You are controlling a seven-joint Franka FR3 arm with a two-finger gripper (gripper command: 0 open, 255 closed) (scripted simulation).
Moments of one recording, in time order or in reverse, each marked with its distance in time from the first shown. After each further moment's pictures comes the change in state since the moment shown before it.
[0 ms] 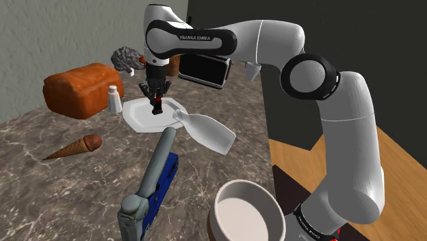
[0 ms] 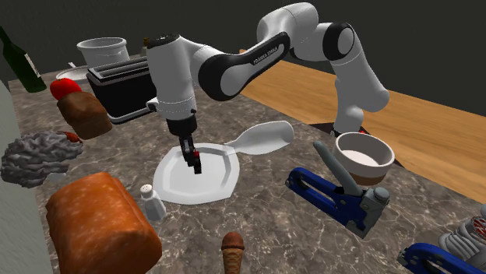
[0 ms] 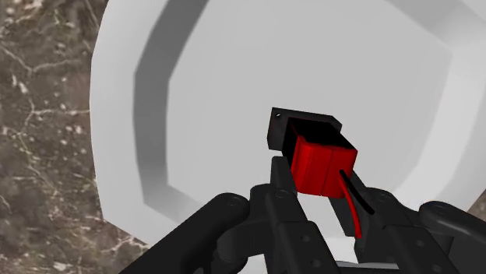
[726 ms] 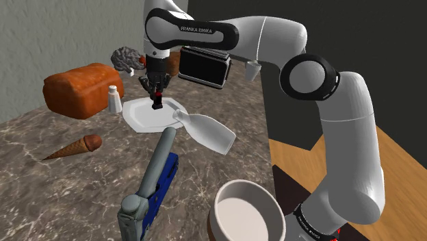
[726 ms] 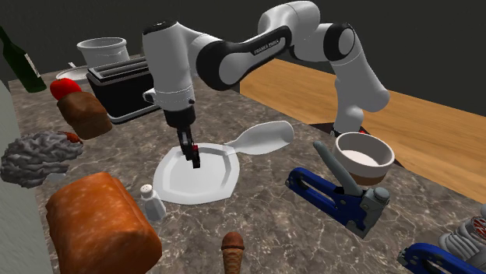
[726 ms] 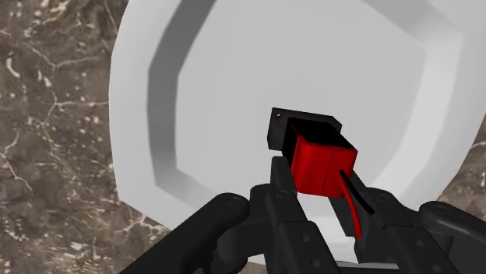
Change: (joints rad) arm 0.011 0.004 0.001 0.074 0.001 -0.069 -0.005
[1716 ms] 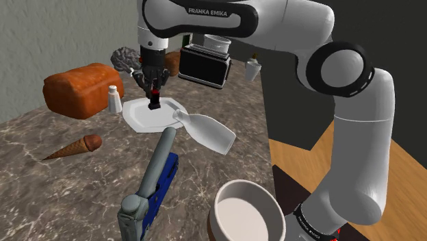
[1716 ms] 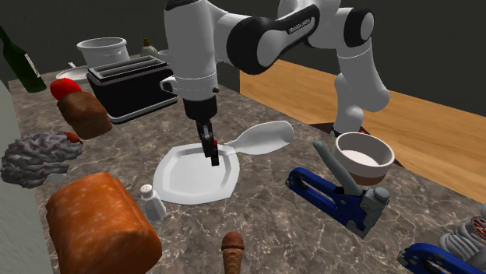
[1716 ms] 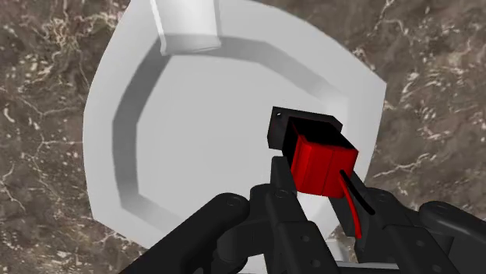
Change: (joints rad) arm 0.021 -0.169 0.040 -0.159 0.040 -0.007 0.084
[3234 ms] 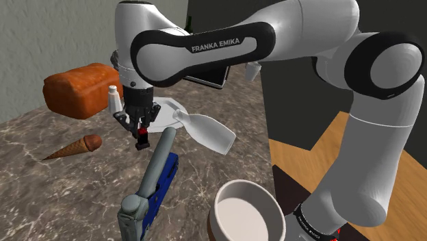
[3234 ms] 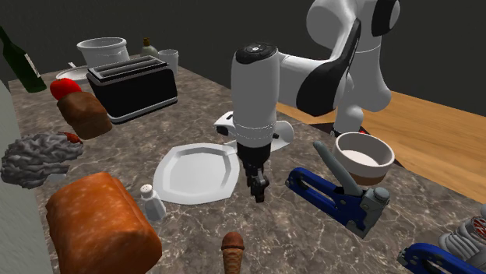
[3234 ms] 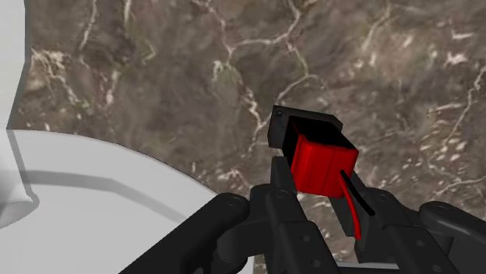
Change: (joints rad) arm 0.080 -0.161 0.069 -0.409 0.034 0.250 0.204
